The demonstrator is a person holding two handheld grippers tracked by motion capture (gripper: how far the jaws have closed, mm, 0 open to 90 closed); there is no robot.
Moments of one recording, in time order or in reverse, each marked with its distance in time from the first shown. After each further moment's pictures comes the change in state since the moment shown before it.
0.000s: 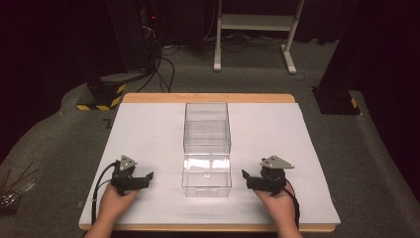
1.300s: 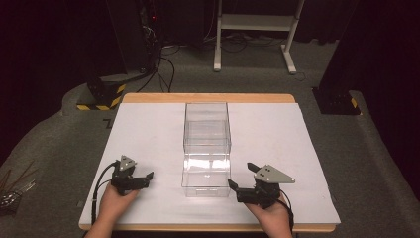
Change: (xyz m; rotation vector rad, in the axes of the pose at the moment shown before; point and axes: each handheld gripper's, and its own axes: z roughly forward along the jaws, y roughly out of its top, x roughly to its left) left arm 0.000 0.000 0.000 -0.002 0.000 -0.004; right arm 0.052 0.017 -0.043 -0.181 0.190 -0.040
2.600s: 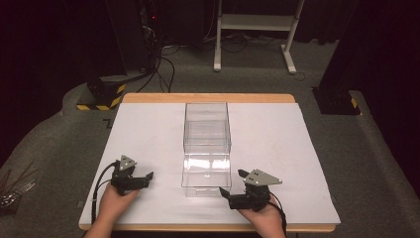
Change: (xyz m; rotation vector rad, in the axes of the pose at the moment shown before) left arm 0.000 0.000 0.000 0.003 -0.003 -0.001; right arm 0.010 -0.019 0.023 0.069 0.085 0.004
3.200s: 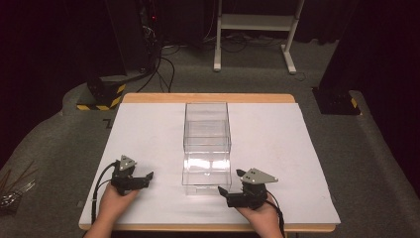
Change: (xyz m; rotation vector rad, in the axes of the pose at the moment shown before) left arm 0.000 0.000 0.000 -0.001 0.000 0.000; right arm -0.002 -0.002 0.011 0.025 -0.011 0.004
